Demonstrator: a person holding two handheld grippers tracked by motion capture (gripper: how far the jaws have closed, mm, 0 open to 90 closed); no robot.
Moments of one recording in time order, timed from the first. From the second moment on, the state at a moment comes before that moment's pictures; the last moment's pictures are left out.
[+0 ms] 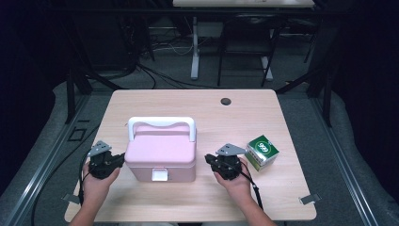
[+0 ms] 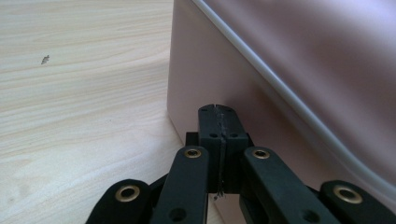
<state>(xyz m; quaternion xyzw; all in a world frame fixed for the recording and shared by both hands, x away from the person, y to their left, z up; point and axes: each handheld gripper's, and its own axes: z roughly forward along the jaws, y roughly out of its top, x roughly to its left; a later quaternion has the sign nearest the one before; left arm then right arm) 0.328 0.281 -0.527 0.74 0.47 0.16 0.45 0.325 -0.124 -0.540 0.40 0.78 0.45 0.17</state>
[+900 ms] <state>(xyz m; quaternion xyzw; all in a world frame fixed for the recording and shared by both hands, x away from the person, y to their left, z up) 0.344 0.252 -0.525 0.75 0.46 0.14 0.46 0.355 -0.128 -0.539 0.42 0.77 0.46 0.15</state>
